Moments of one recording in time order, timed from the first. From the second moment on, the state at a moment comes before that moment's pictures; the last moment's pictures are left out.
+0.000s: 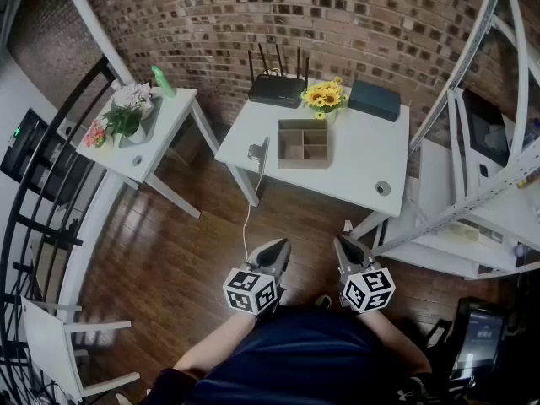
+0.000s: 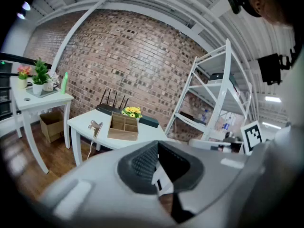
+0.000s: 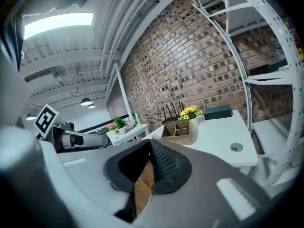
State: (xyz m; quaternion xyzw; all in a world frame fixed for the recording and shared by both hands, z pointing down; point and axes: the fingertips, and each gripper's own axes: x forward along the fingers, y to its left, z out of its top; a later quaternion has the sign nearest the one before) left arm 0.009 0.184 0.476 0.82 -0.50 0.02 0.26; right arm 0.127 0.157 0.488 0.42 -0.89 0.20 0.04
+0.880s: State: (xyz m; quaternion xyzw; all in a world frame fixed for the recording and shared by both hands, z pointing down) left arm -0.001 0.163 0.485 0.75 -0.61 0.04 0.27; right arm 0.136 0.111 0.503 0.36 -0.91 0.23 0.04
